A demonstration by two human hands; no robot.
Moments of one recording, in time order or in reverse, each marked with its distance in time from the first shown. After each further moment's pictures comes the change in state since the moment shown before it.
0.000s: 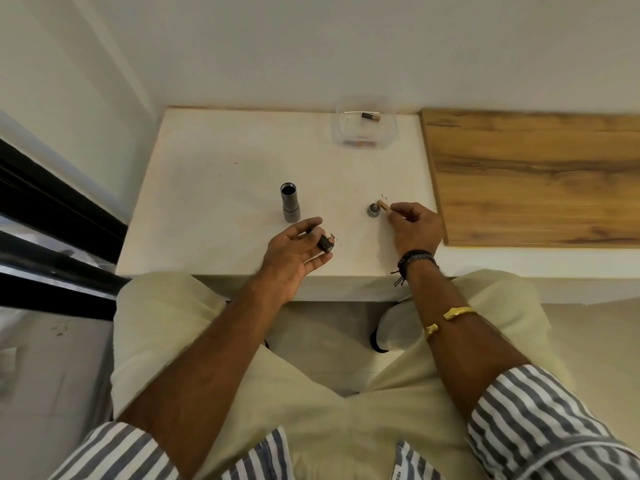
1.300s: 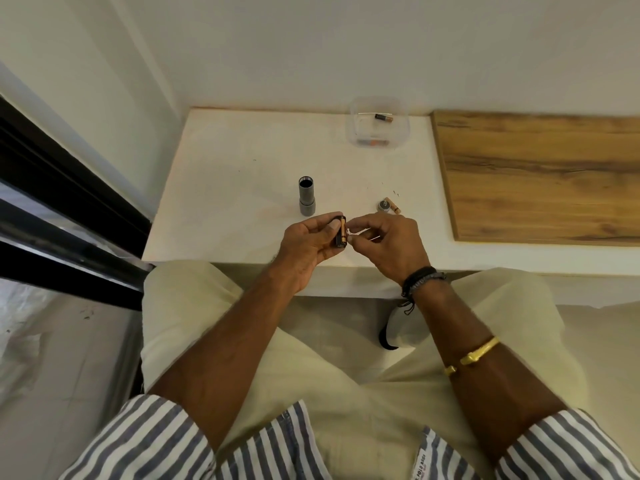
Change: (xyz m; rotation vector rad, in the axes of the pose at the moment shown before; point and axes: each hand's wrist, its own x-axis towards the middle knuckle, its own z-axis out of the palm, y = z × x) left_hand -0.015 0.010 0.005 0.194 0.003 0.079; right_hand -0.086 -0.046 -0.014 -0.318 -0.566 -0.553
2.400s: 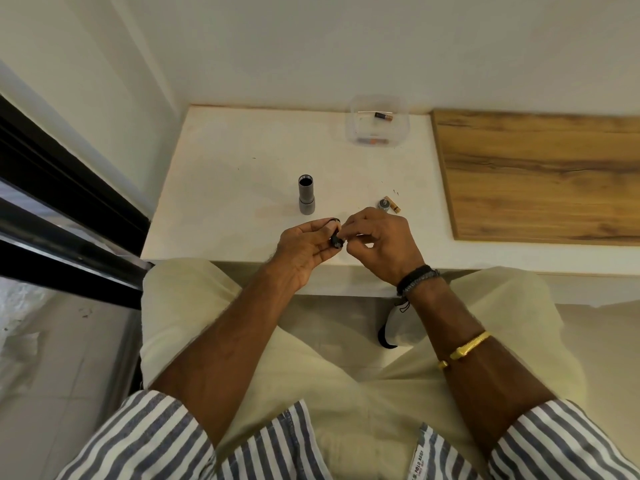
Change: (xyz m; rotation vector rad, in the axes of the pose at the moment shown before) left_hand 0.004 -0.006 -0.005 -0.121 0.069 -0.128; right_hand -0.002 -0.005 0.003 -0.123 -0.002 -0.321
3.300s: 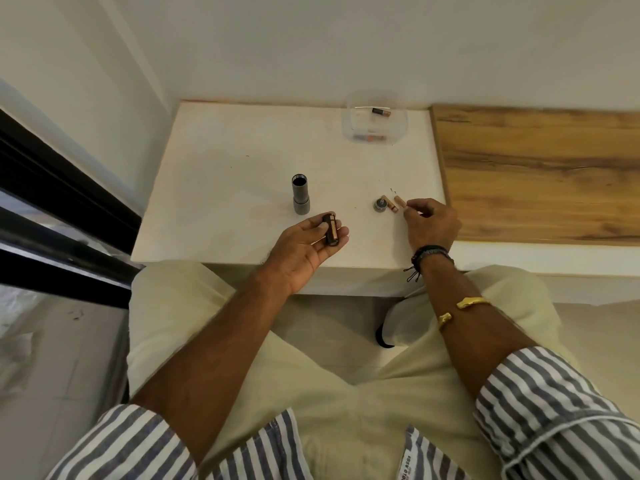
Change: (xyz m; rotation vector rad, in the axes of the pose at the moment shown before) left_hand 0.000 0.001 0.003 -0.301 -0.191 -0.065; right_hand 0.015 0.107 -0.003 0.118 0.531 0.853
